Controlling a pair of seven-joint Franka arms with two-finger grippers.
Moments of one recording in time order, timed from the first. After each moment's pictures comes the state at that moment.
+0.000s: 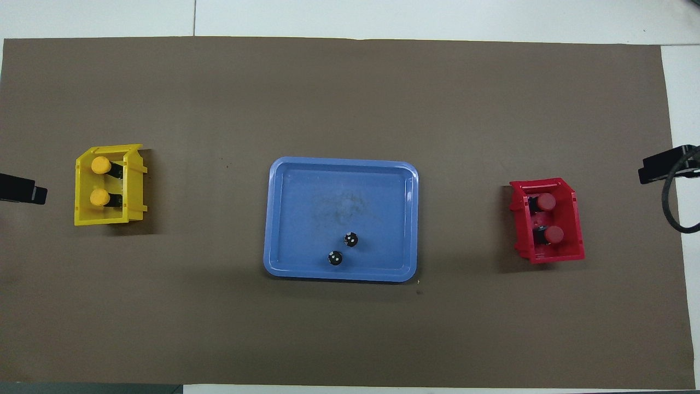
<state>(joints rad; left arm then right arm) -0.06 -0.12 0.02 -1.61 -0.04 1.46 0.13 -0.20 -0.02 0.14 -1.55 -0.05 1.47 -0.10</state>
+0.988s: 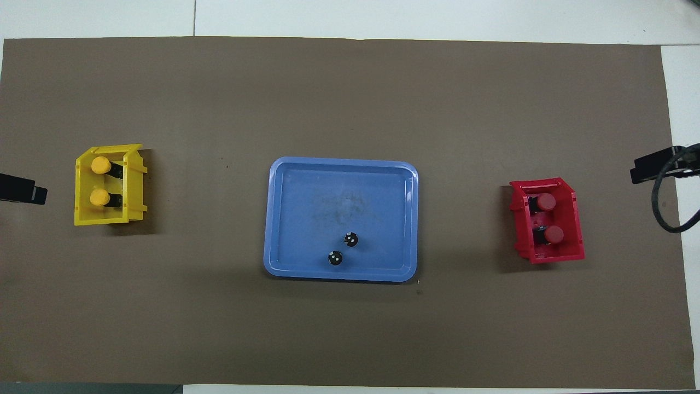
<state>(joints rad) -0.06 -0.12 0.02 -1.61 -0.04 1.46 0.13 -0.20 -0.03 0.14 -1.63 -0.01 1.59 -0.10</state>
